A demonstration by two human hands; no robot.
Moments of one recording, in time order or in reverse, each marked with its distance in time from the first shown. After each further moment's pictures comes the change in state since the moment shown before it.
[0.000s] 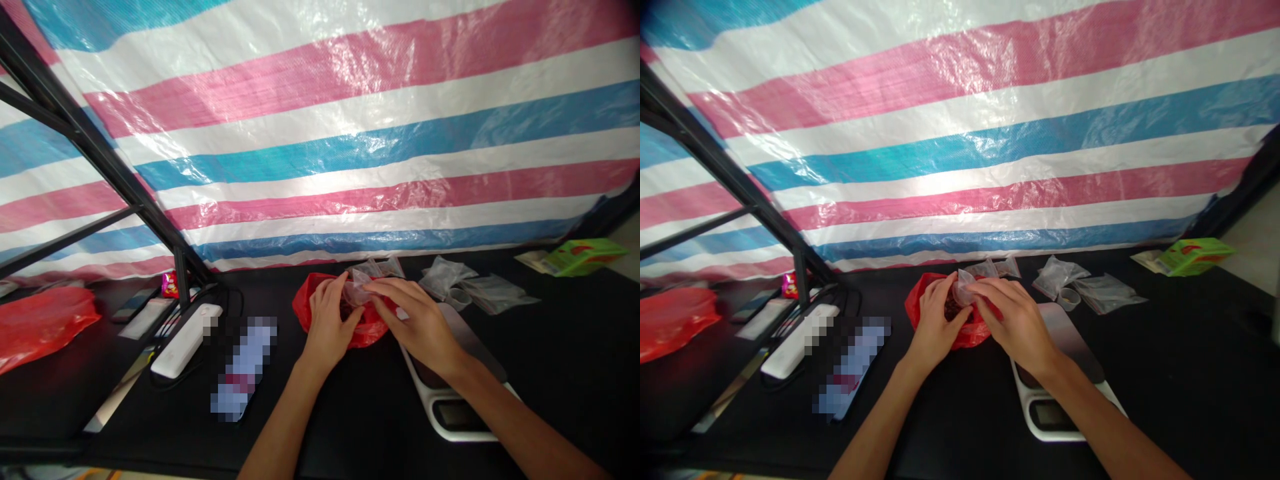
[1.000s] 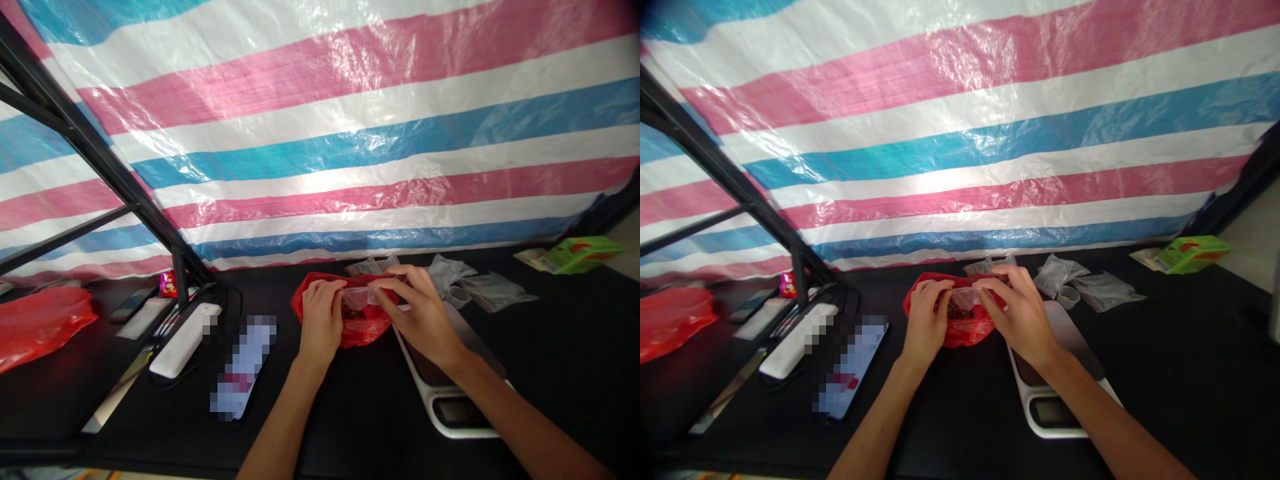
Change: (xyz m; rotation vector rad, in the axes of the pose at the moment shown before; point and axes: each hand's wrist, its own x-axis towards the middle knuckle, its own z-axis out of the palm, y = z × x) left_hand 0.004 -0.004 -0.008 0.074 0.199 0.145; right_hand 0.002 0.007 -0.001 -0.080 0.034 0.065
